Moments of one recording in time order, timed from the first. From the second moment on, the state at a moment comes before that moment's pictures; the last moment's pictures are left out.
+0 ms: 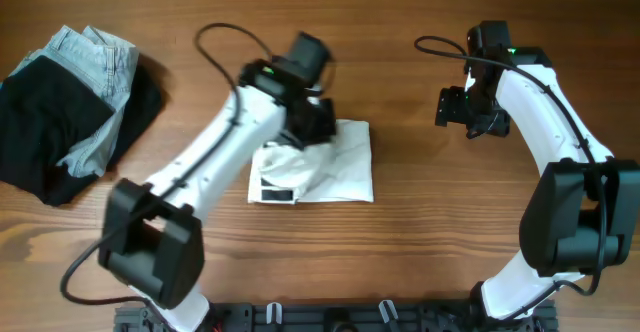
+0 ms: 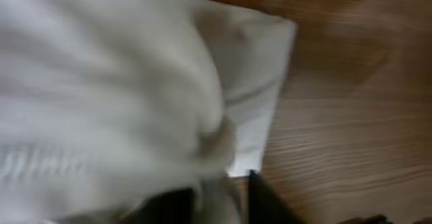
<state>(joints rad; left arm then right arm) -0.55 1.81 1.48 -0.99 0.23 -0.64 0.03 1.84 1.37 -1.01 0.07 0.23</state>
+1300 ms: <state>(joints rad) 0.31 1.68 1.48 -1.03 0.24 -0.60 0.82 1.86 1.35 -0.67 -0.18 0.40</state>
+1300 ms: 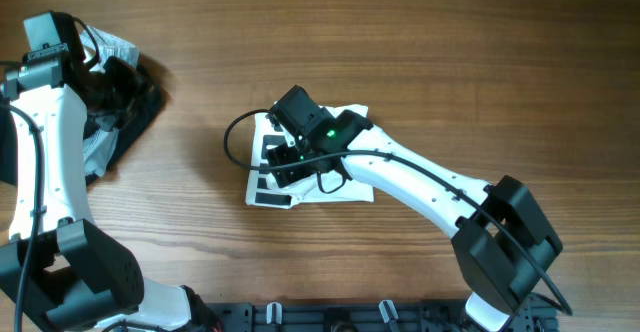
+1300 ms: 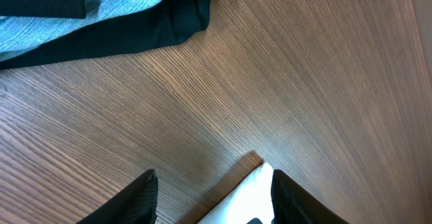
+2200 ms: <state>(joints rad) 0.04 1.68 1.44 -1.05 0.24 -0.51 0.45 1.82 1.34 -1.21 0.20 0.42</state>
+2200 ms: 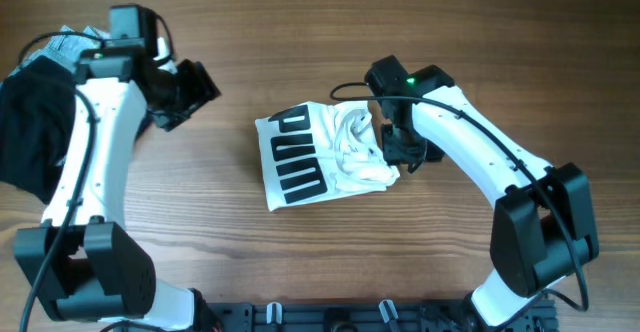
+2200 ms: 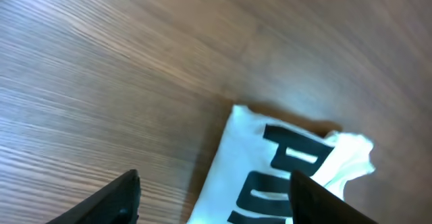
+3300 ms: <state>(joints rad) 0.01 1.89 1.40 -0.66 0.20 -0.36 0.21 1.67 1.34 -1.18 0.12 0.31</state>
